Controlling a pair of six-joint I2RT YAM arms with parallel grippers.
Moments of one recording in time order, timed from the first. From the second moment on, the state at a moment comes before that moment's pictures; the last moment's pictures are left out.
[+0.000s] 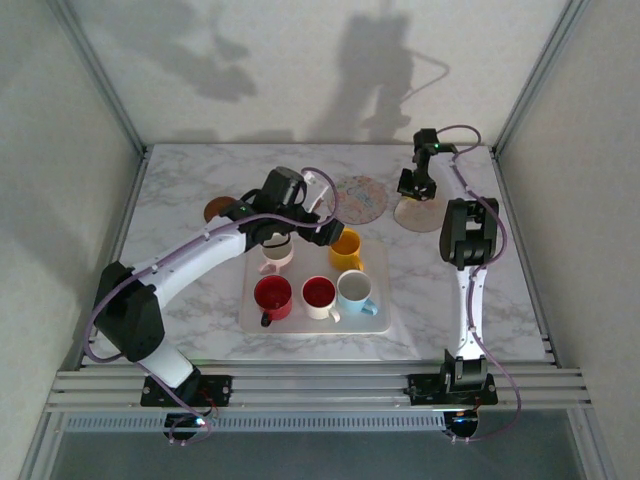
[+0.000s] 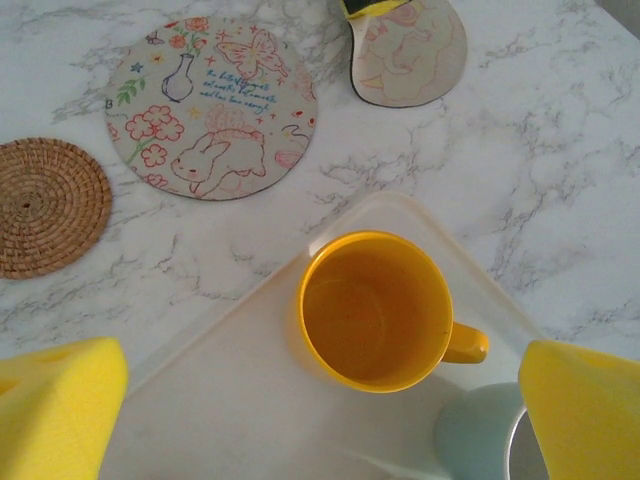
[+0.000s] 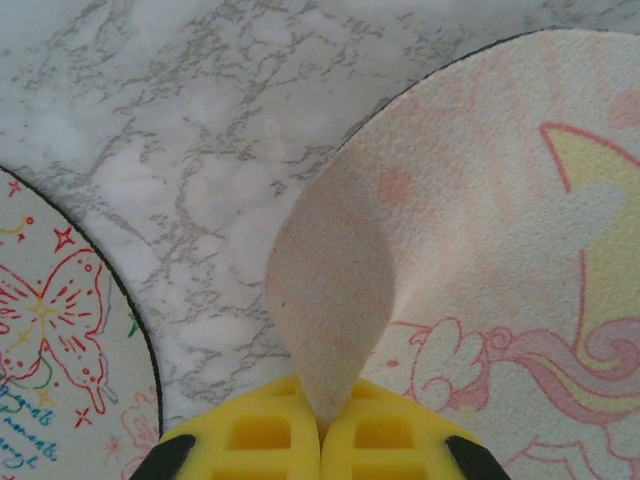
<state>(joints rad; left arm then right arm) -0.63 1.60 1.33 -0.43 0.17 -0.08 0.10 2.43 2.16 -1.00 -0.07 0.32</state>
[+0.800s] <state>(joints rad) -0.62 1.65 1.37 -0.45 0.17 -0.08 0.10 2.53 2.30 -1.04 -0.05 0.33</state>
